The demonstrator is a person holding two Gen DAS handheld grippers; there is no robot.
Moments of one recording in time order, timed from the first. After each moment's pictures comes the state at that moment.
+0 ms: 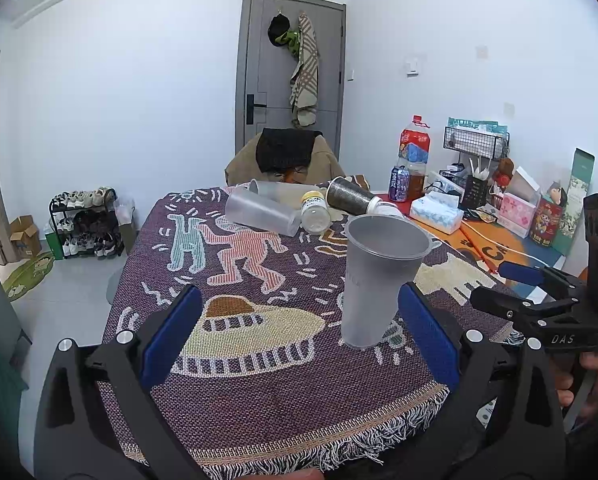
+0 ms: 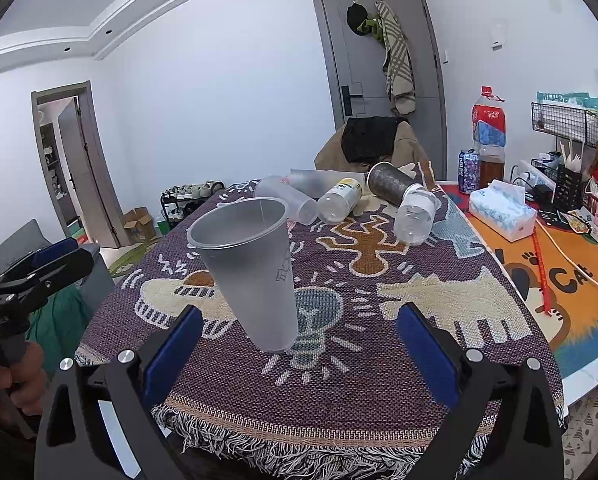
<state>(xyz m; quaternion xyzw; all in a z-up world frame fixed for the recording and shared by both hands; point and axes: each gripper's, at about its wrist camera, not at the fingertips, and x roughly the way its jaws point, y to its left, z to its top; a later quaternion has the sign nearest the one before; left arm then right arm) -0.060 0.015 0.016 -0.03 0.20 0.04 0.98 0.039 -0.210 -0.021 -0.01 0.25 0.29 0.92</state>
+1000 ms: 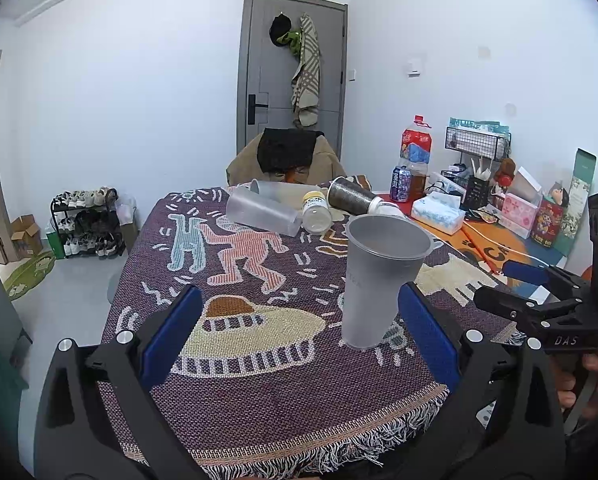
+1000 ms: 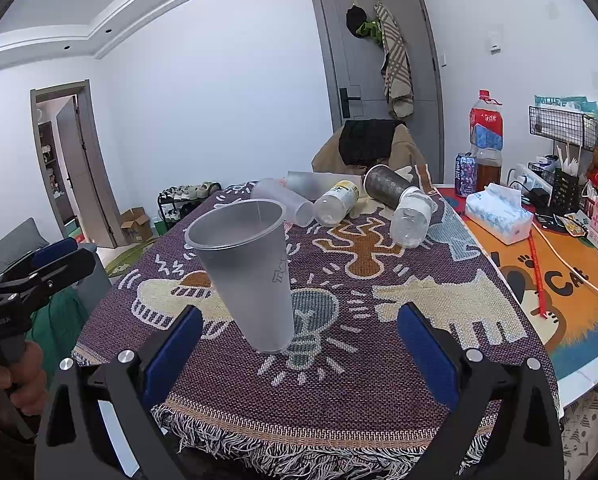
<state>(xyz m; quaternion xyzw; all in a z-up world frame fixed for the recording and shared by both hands) -0.058 0.014 0.014 -0.03 0.21 0.05 0.98 0.038 -0.211 -0.021 -0.01 0.25 0.28 0.93</state>
